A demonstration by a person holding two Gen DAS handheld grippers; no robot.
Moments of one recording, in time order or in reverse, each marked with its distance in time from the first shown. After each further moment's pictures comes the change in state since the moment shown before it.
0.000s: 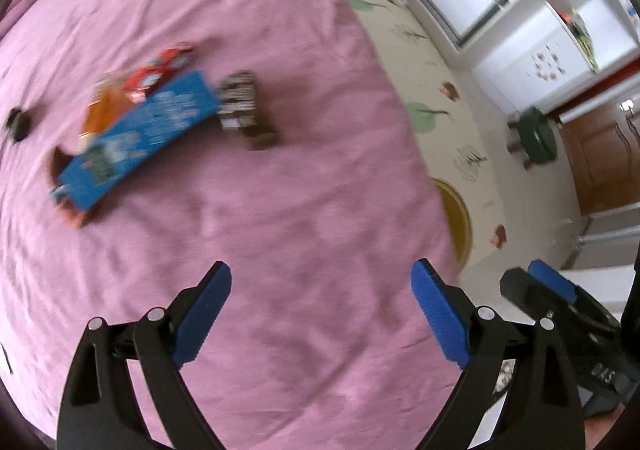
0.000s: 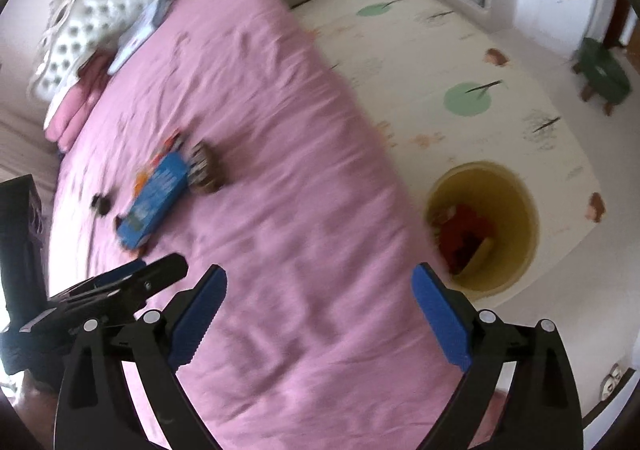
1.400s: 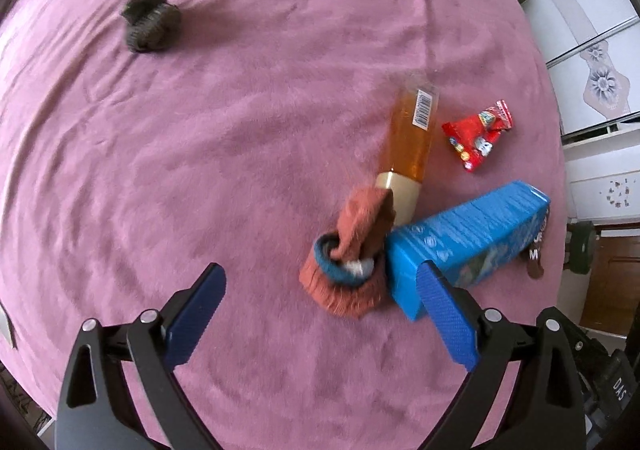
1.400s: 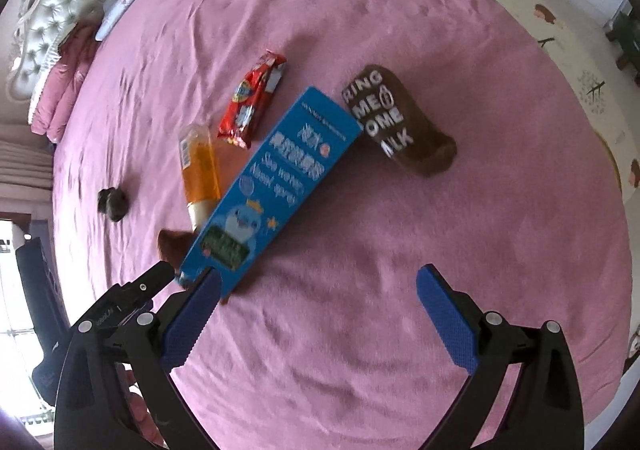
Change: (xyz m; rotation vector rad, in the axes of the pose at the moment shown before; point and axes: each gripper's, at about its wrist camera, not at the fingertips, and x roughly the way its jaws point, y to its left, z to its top) left arm 0.020 0.294 0.056 -0.386 0.056 0.073; right arm 0.156 0.207 0.034 0.095 0.178 -0.015
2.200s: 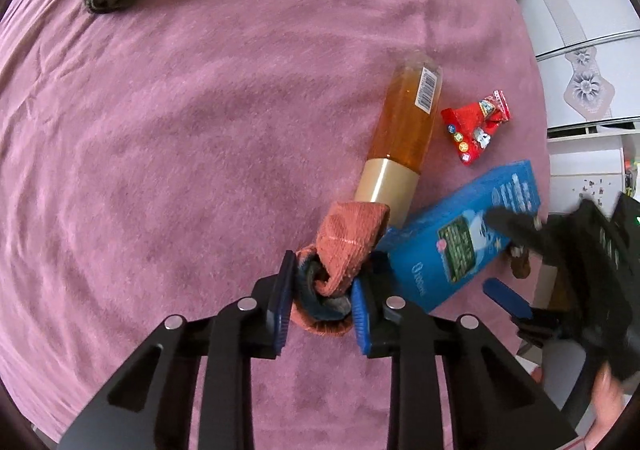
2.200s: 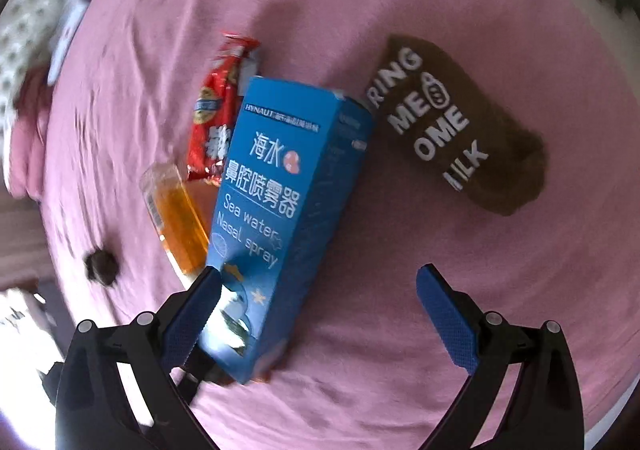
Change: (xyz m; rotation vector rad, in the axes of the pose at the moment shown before) left arm 0.028 0.017 -0.012 -0.023 0.074 -0.139; right arm 0.073 0.011 0.043 0.275 0.112 0.024
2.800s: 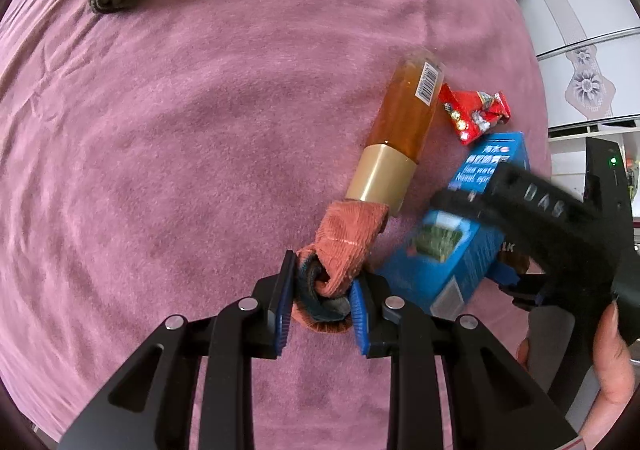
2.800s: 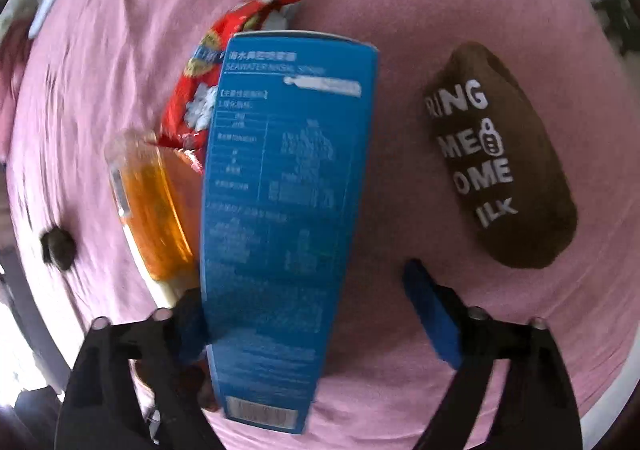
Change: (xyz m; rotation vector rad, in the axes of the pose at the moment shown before) left arm 0.007 -0.001 -0.006 0.001 -0.006 0.011; right arm 0.029 0.036 0.008 -0.172 0.043 -0.200
